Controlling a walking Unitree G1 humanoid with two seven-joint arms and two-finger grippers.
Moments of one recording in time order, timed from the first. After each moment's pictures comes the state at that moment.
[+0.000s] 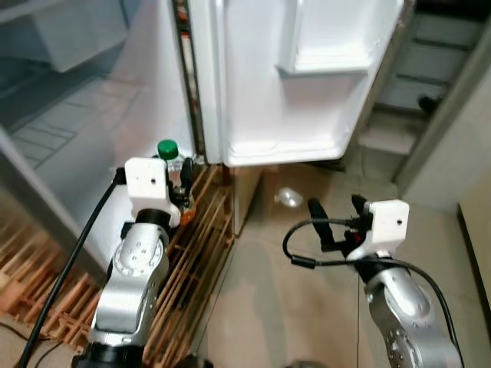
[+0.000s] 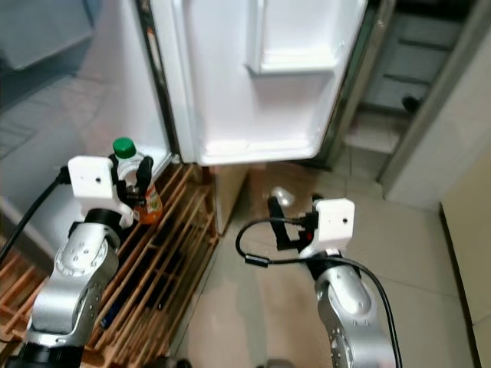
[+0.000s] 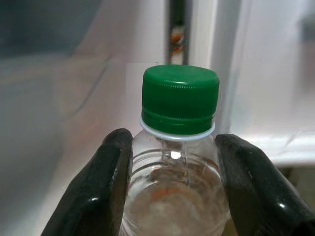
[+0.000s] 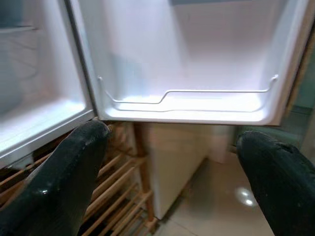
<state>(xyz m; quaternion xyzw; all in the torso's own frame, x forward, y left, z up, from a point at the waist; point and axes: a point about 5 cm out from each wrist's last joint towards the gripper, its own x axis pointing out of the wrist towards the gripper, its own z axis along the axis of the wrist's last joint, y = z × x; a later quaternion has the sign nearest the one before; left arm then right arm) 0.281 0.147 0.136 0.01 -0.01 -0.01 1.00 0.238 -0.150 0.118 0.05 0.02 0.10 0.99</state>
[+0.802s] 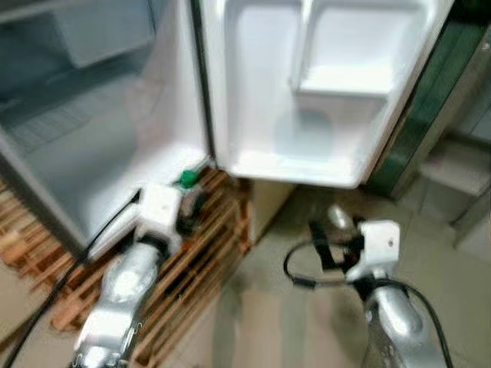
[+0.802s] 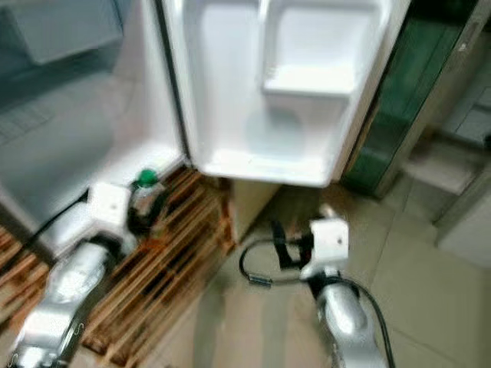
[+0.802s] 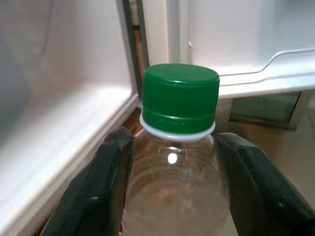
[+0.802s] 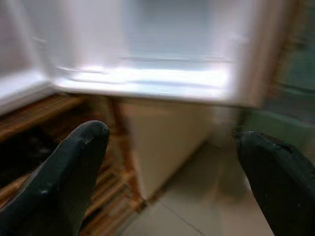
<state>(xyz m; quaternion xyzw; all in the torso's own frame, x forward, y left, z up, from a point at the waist) 0.250 0.177 0.094 0.03 0.06 -0.09 0.99 0.216 -0.166 0.080 0.02 0.07 0.07 1.00</state>
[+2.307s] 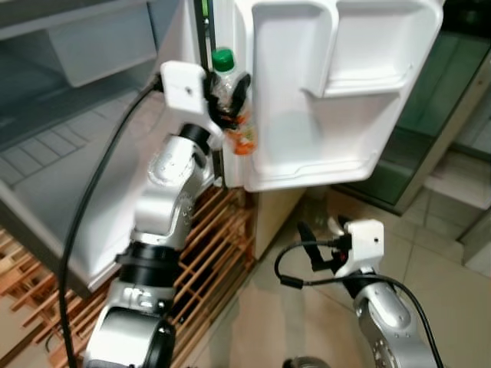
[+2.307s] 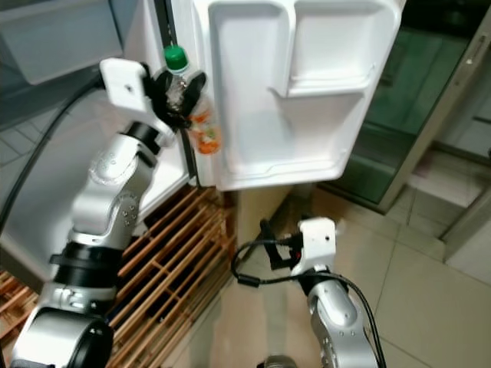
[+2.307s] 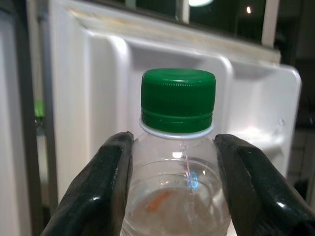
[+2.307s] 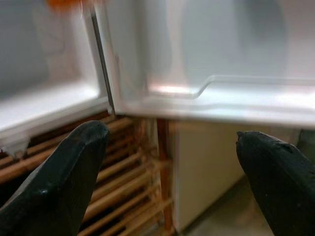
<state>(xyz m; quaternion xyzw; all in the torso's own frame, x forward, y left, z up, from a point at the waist) 0.333 0.077 0.223 -0.06 -0.15 -0.24 0.96 0.234 -0.144 0.082 0.02 0.05 0.13 0.99</state>
